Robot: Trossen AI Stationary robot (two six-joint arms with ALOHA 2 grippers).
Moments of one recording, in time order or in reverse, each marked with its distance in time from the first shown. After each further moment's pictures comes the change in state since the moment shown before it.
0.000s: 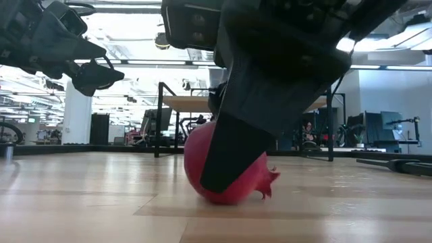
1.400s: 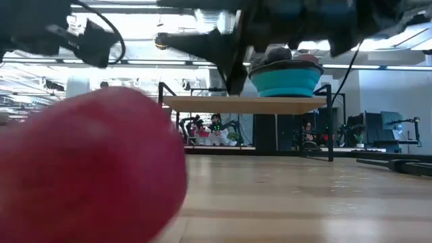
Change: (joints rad) left arm -0.119 0.309 0.124 0.196 0.186 0.273; right arm -0.107 -0.260 -0.579 1.183 0.039 0.133
